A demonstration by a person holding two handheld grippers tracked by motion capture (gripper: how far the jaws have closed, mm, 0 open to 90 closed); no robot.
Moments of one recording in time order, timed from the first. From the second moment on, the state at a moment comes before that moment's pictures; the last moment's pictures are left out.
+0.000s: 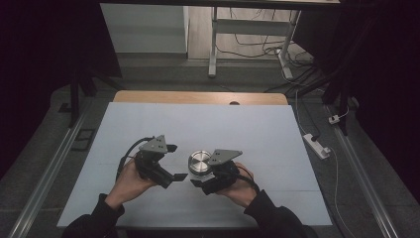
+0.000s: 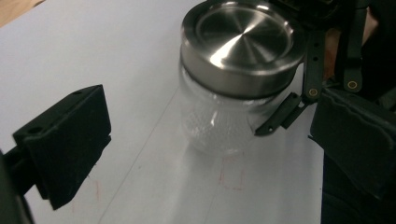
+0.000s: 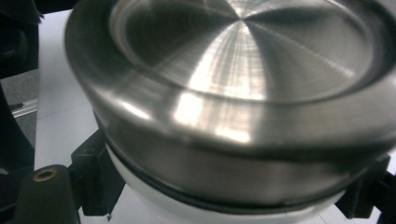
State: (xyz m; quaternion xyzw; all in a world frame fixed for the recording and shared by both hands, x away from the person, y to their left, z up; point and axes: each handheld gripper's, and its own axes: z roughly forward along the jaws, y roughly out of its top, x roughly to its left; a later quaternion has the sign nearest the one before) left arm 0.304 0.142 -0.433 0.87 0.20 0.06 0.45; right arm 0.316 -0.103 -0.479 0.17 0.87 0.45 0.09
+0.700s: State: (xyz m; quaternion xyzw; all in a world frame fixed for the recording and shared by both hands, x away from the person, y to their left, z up) left arm 0.325 0.106 -0.426 0.90 0.05 0.00 0.43; right arm 0.307 -0.095 -0.480 0.13 0.88 0.45 0.05
